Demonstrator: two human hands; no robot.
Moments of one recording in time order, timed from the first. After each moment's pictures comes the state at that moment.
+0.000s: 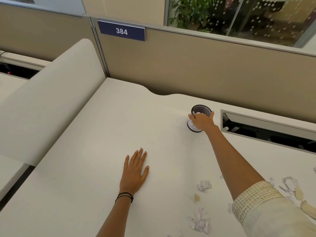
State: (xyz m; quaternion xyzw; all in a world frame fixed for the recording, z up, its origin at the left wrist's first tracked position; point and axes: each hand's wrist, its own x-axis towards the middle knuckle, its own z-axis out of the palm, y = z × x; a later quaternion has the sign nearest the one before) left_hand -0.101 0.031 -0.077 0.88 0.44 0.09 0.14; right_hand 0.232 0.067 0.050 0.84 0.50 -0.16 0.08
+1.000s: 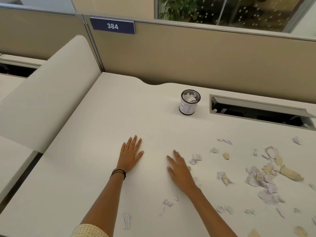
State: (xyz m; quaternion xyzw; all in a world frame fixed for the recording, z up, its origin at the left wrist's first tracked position) left_hand -0.120 0.031 -0.066 0.89 0.41 0.01 0.19; right_hand 0.057 -0.144 -0.037 0.79 0.55 -0.23 -0.15
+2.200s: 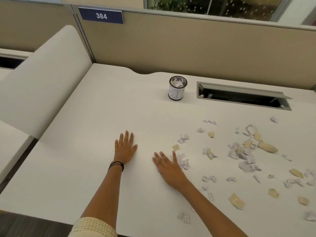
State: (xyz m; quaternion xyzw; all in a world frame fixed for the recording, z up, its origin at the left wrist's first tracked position) left_hand -0.127 -0.032 -0.051 0.85 0.48 -0.08 0.21; right_hand 0.017 -0.215 -0.030 0.70 0.67 -0.13 0.19
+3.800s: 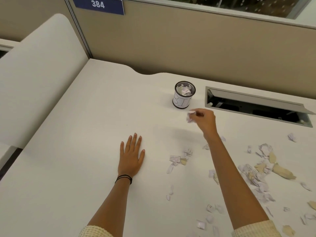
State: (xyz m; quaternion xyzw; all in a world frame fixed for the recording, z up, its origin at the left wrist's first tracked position) left_hand -0.081 -0.019 -0.078 0.88 0.45 0.08 0.13; right_hand 0.204 -0.068 0.062 0.76 0.28 -0.28 -0.52
